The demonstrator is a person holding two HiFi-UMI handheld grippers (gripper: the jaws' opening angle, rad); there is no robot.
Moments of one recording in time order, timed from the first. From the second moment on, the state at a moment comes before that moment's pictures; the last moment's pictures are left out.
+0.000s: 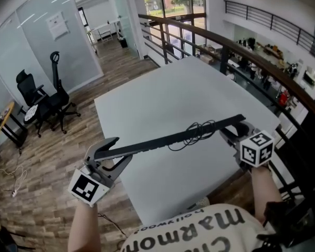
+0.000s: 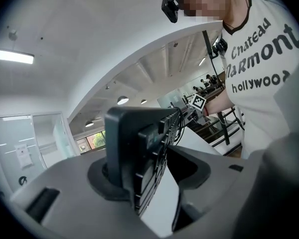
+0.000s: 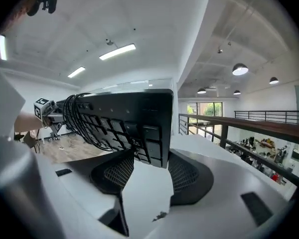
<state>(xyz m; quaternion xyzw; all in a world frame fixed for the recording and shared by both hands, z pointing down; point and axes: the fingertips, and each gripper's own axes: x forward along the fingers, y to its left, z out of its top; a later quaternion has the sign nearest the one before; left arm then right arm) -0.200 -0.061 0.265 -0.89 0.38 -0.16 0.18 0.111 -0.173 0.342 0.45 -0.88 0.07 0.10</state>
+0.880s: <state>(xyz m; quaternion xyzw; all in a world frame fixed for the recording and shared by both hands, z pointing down) -0.200 -0.030 0.345 -0.91 0.36 -0.18 0.10 0.113 -0.127 0.433 0.44 -0.87 0.14 0.17</state>
